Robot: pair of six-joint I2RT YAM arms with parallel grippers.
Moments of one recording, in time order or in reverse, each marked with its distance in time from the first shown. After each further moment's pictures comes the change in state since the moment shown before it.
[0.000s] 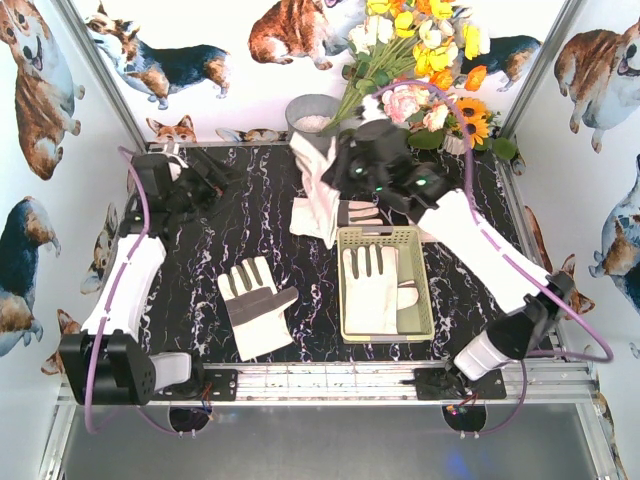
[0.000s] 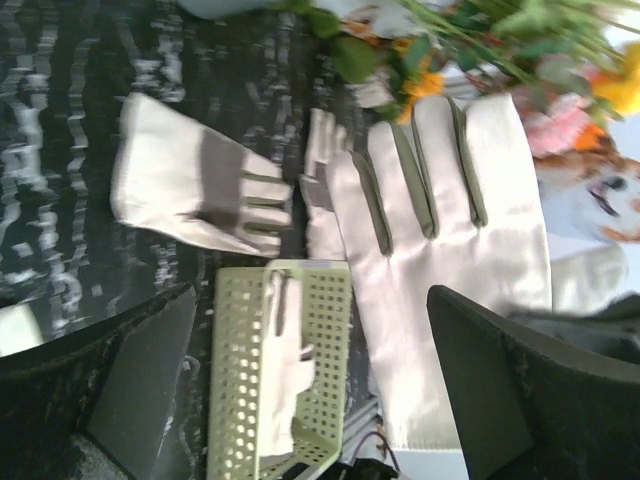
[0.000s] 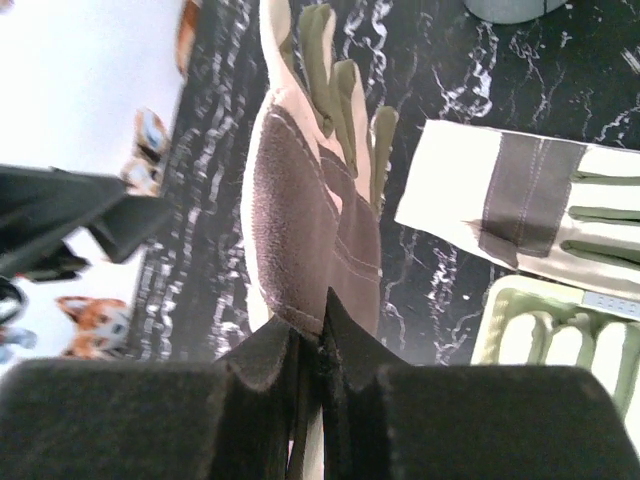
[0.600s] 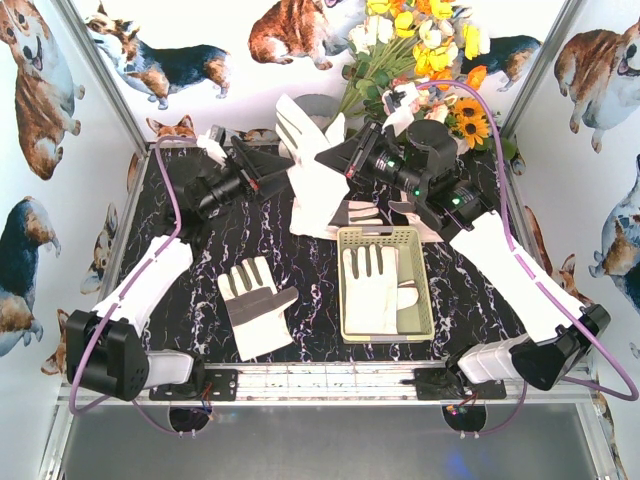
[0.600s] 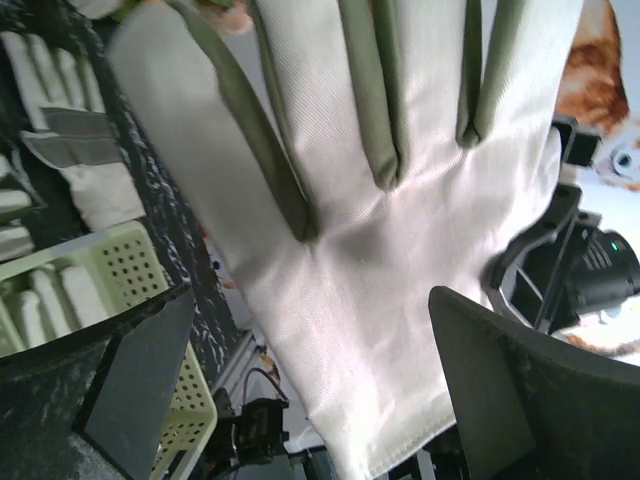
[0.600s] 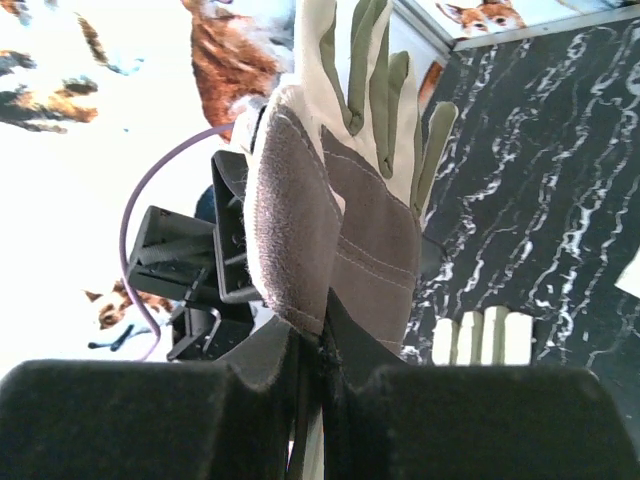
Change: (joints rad) left arm -0.260 0.047 -0.102 0.657 0.159 -0.363; right arm -0.094 -0.211 -0.190 0.391 -0.347 0.242
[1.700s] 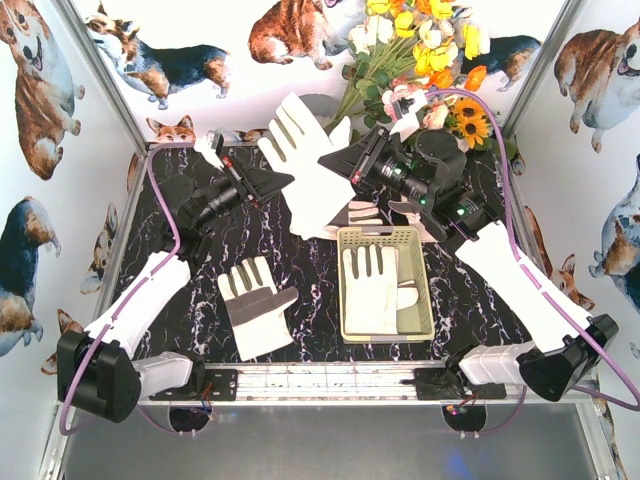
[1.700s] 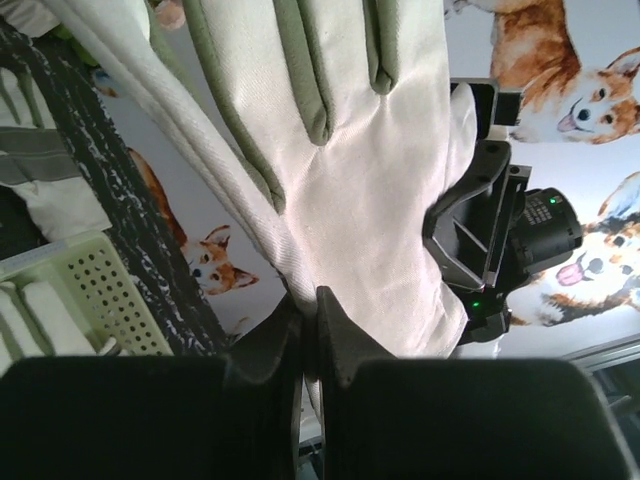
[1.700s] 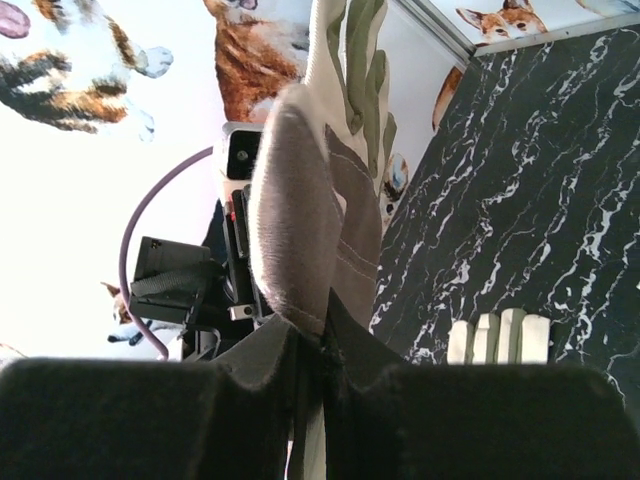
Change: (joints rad) left arm -0.055 -0.108 -0.092 0.164 -0.017 -0.035; right arm 0.000 -0.062 -0.098 0.110 -0.018 0.056
